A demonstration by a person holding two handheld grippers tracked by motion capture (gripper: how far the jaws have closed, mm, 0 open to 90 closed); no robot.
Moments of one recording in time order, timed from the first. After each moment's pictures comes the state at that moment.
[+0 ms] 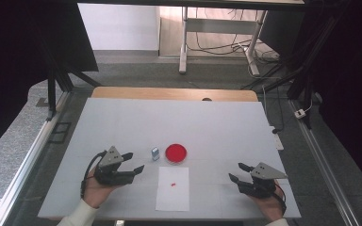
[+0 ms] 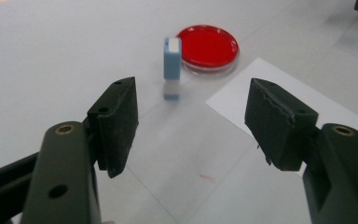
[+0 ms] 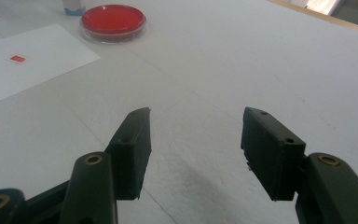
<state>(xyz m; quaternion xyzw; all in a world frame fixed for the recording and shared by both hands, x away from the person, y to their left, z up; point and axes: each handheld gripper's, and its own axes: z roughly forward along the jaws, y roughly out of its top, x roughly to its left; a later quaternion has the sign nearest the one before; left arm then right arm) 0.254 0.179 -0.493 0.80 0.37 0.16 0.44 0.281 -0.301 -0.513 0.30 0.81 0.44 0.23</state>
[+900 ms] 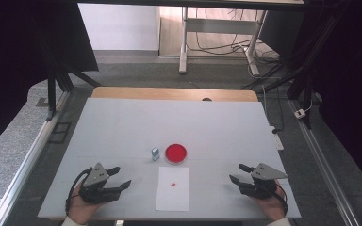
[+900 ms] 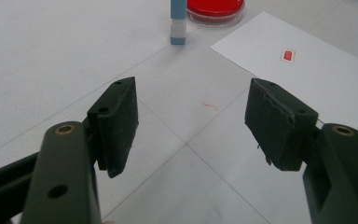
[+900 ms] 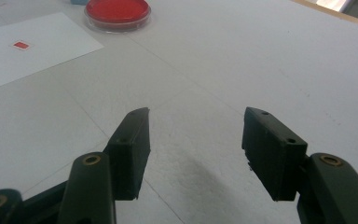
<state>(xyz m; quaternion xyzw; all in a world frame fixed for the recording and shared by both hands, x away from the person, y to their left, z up) 0.217 0.207 -0.516 0.81 0.38 0.17 0.42 0.282 -0.306 -0.516 0.28 0.82 0.44 0.22</state>
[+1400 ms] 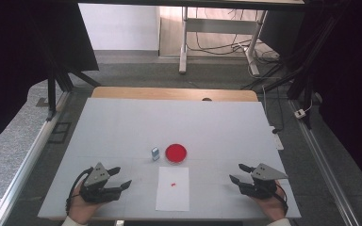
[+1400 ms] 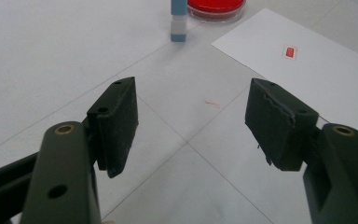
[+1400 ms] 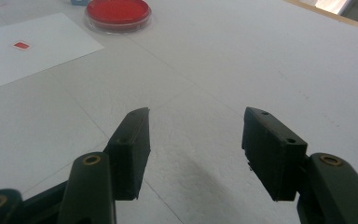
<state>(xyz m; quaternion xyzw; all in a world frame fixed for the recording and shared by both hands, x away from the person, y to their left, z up) 0.218 0.207 -0.517 0.81 0.38 0.17 0.42 0.282 -0.306 -0.516 0.28 0.82 0.44 0.23</state>
